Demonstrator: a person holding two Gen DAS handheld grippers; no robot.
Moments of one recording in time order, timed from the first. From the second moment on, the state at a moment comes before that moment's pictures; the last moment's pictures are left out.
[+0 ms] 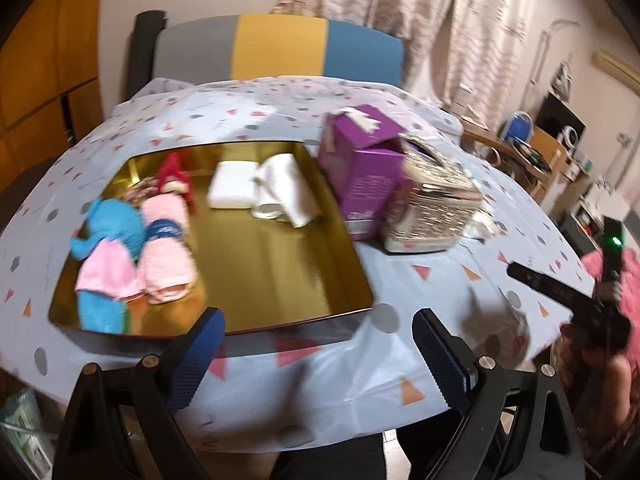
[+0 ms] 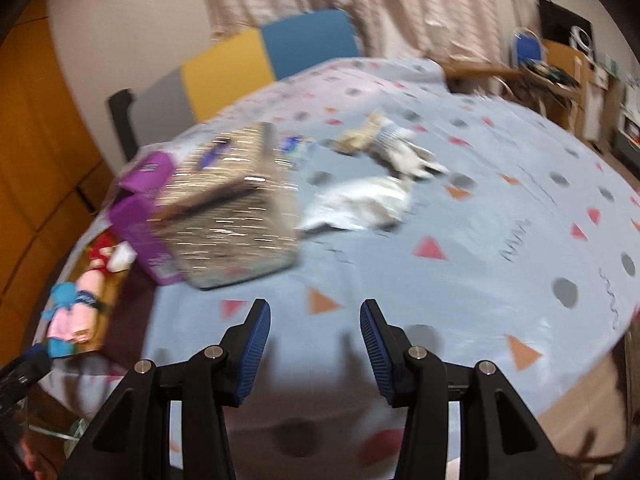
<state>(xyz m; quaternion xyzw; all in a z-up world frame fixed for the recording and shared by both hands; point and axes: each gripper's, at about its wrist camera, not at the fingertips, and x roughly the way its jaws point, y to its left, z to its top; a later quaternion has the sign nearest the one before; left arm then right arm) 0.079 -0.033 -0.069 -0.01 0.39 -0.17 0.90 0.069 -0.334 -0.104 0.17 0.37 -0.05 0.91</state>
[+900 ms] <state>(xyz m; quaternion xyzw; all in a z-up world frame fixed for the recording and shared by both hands) 0.090 -0.089 -0.088 0.00 0.43 -0.21 0.88 0.279 -0.439 -0.137 0.23 0.54 0.12 0.80</state>
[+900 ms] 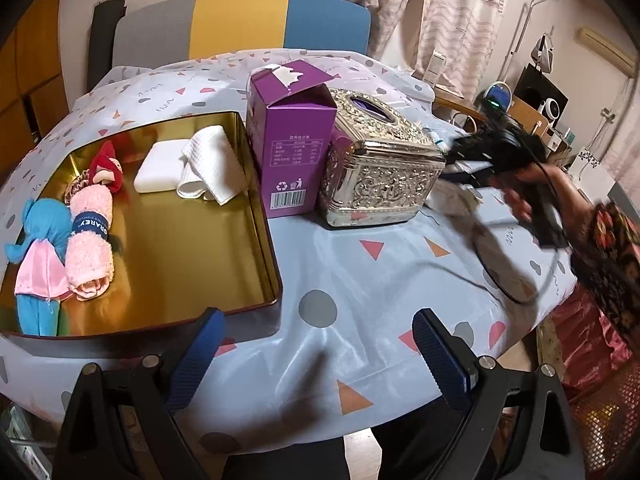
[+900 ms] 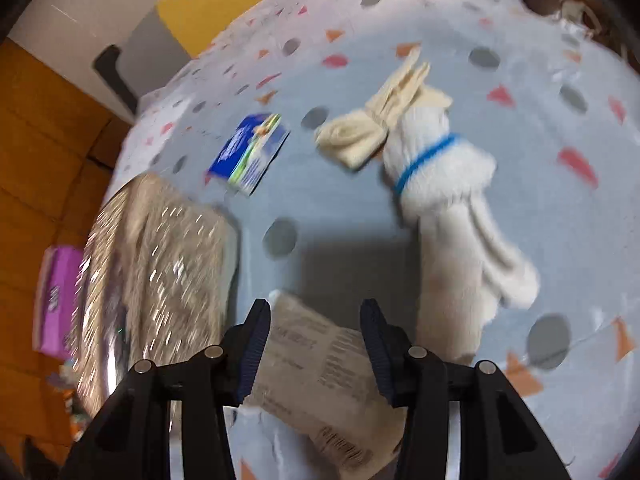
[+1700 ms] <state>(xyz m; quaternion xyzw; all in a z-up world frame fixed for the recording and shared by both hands) 0.096 -0.135 -0.083 0.01 0.44 -0.23 0.87 0.293 -0.449 -0.121 0.01 0.47 -0.05 0.88</state>
